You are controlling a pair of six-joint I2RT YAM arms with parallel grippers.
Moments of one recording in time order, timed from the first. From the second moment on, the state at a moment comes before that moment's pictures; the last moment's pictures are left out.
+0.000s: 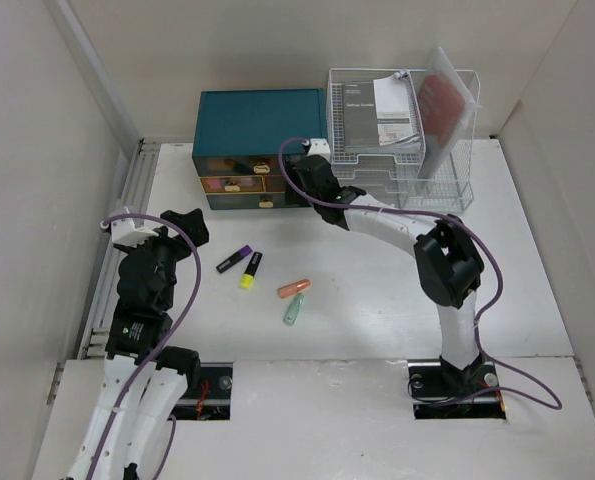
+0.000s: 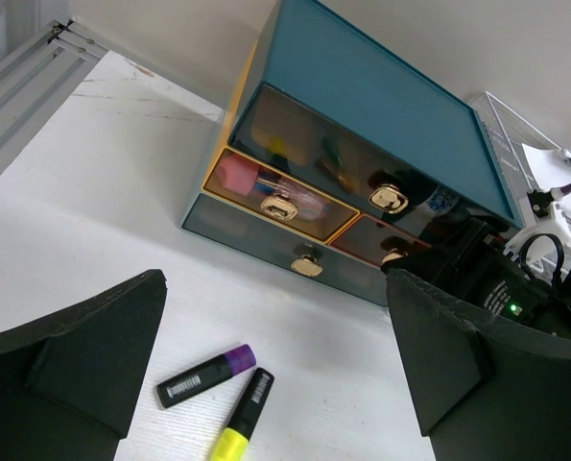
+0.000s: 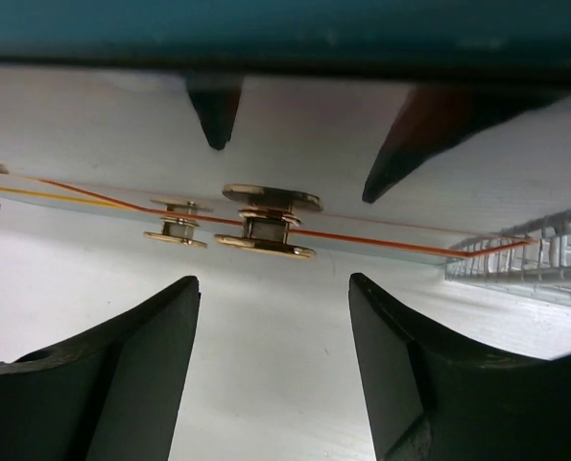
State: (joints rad) left arm -0.20 0.46 0.63 -0.21 -0.29 -0.54; right arm 0.72 2.03 1.60 -0.10 0.34 0.45
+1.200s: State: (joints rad) left arm -0.20 0.46 0.63 -0.19 -0.29 -0.54; right arm 0.72 2.10 1.65 -0.04 0.40 0.47
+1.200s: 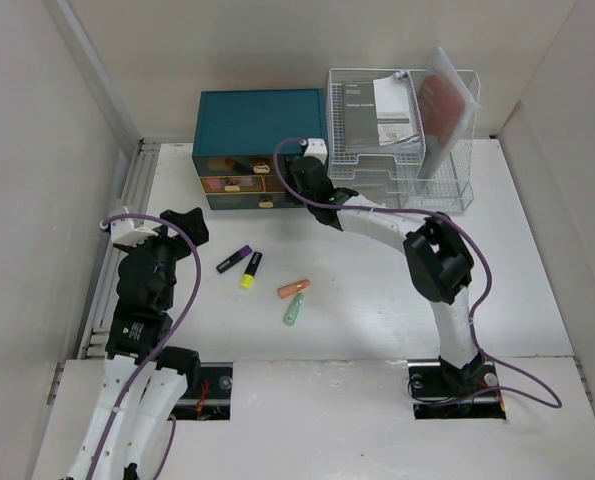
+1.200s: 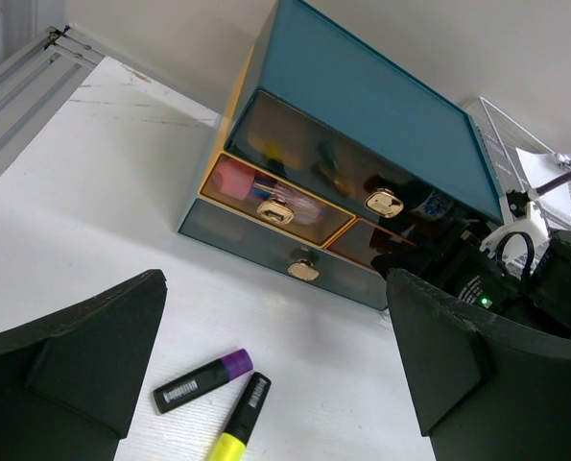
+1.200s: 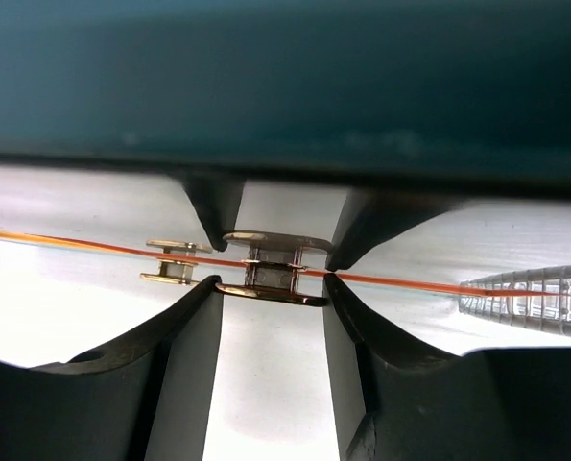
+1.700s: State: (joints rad) left arm -0.20 0.46 0.63 -0.19 -0.29 -0.54; right arm 0.76 1.95 1.41 0.08 0.39 0.47
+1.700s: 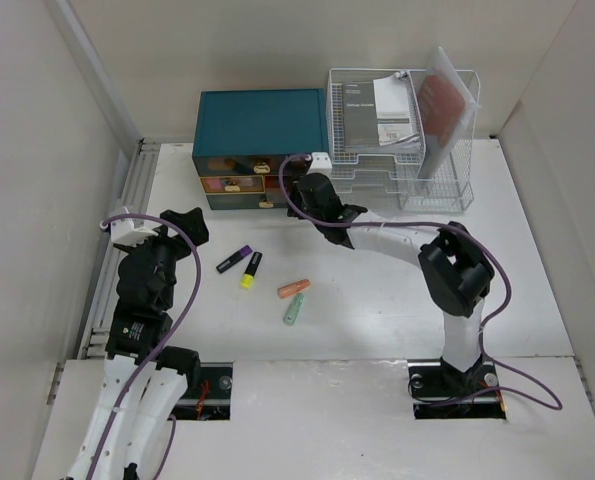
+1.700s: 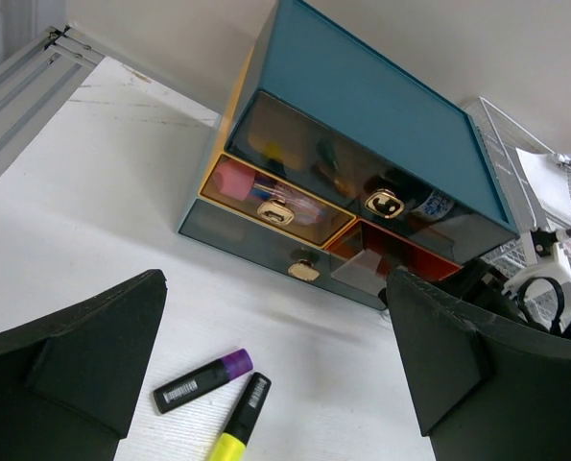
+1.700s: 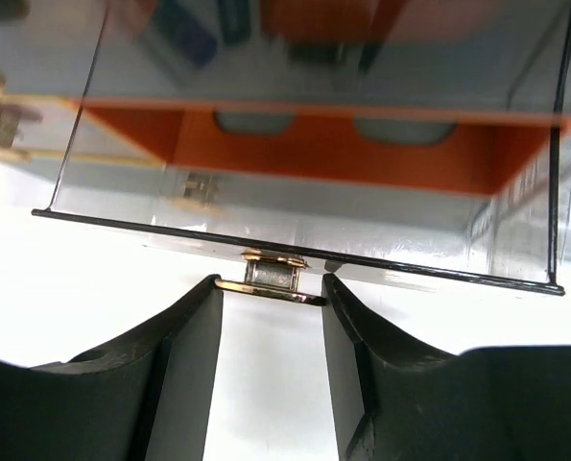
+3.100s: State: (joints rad) left arm -0.20 0.42 0.63 -0.18 -0.28 -0.53; right arm 0.83 1.68 1.22 -0.15 -0.49 -0.36
